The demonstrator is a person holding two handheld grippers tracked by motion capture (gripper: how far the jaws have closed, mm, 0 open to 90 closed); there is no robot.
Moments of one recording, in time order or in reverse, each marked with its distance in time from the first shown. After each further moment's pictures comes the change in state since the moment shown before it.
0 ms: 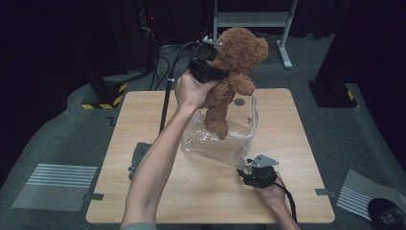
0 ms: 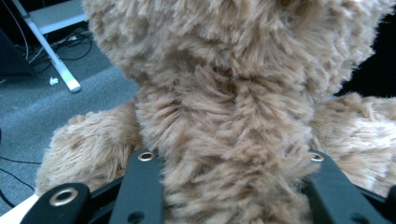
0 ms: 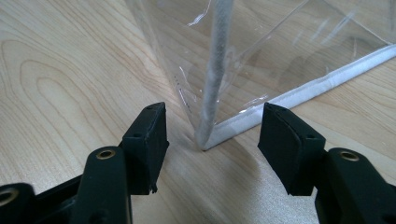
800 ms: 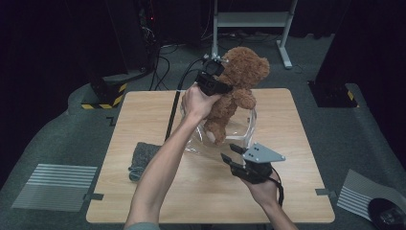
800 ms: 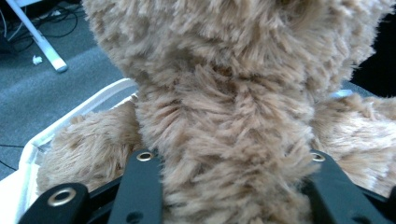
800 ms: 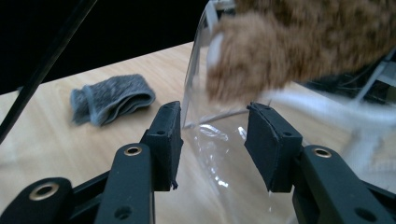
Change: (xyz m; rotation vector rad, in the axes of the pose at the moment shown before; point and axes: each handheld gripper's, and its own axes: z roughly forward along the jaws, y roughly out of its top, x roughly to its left) left arm -0.005 -0.029 0.041 0.083 -0.020 -0.003; right arm 0.053 0.115 -0.082 -0.300 0.061 -0.026
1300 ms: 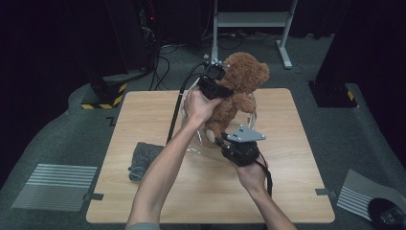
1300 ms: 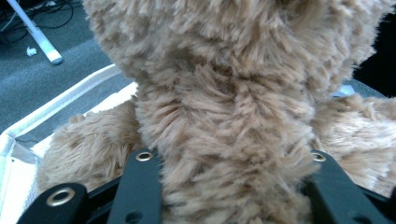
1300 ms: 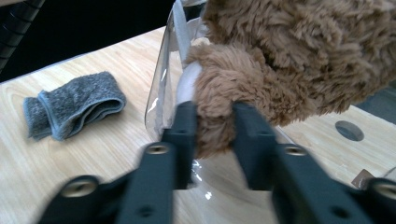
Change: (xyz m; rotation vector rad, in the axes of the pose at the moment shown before) left arm 0.000 -0.009 0.014 0.019 -0.010 -0.012; right arm -0.007 0.029 0.036 0.113 -0.084 0.021
